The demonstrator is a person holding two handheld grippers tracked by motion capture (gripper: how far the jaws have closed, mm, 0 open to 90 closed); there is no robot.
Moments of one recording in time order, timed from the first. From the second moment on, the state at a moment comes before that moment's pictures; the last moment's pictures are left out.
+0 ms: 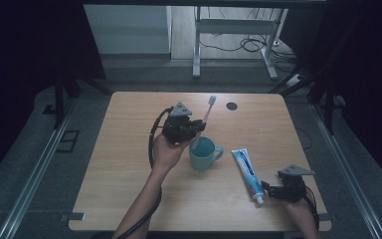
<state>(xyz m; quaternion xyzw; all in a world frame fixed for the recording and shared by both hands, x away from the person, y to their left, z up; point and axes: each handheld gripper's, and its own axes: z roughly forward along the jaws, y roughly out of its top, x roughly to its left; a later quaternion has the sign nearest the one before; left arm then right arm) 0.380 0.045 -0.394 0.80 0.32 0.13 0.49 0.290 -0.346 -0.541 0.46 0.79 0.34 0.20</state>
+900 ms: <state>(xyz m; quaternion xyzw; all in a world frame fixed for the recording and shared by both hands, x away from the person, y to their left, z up) 0.383 0.040 -0.442 0.80 0.34 0.12 0.47 0.290 -0.346 -0.541 0.46 0.79 0.34 0.20</state>
